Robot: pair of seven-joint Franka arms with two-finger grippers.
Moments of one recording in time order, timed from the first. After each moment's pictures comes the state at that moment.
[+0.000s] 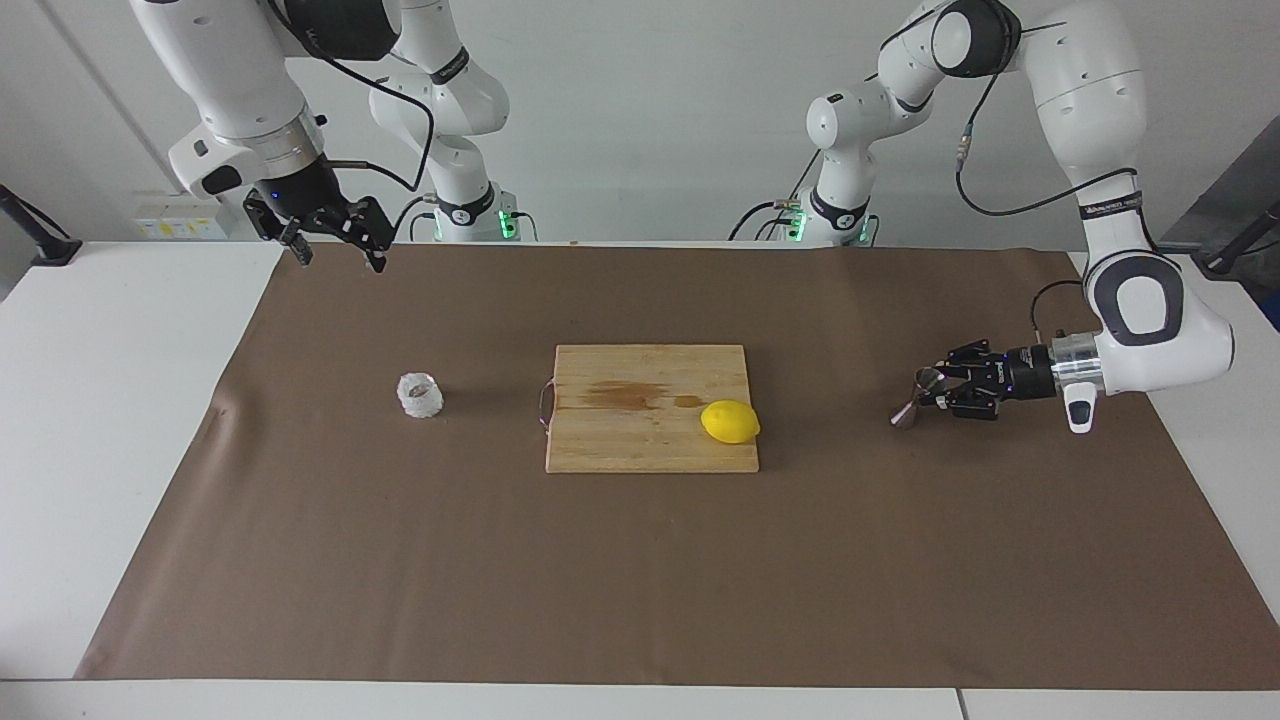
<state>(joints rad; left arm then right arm) 0.32 0.42 -0.06 -1.77 -0.75 1.55 -0.62 0.00 -0.06 0.00 -1.65 0.00 1.55 0.14</state>
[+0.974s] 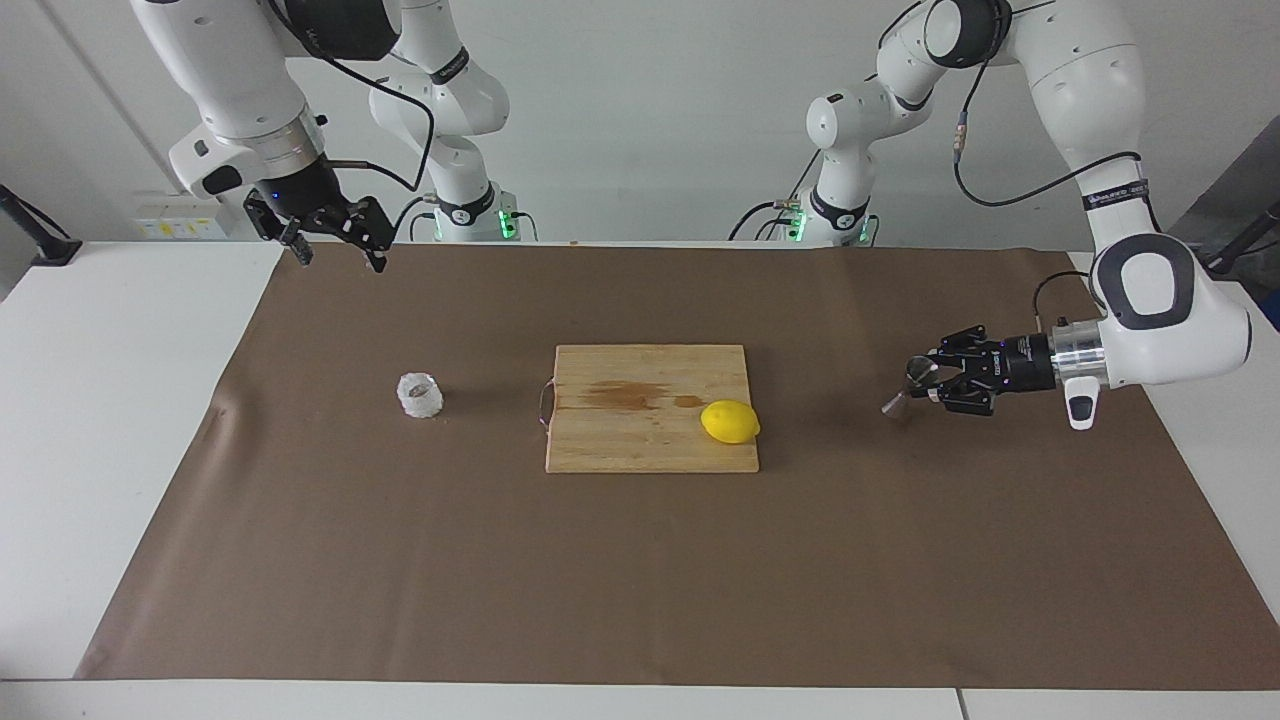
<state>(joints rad) 0.32 0.38 -0.18 -1.67 -0.76 1.50 -0.92 0.01 -0.06 0.00 -1.65 0.00 1.55 0.14</state>
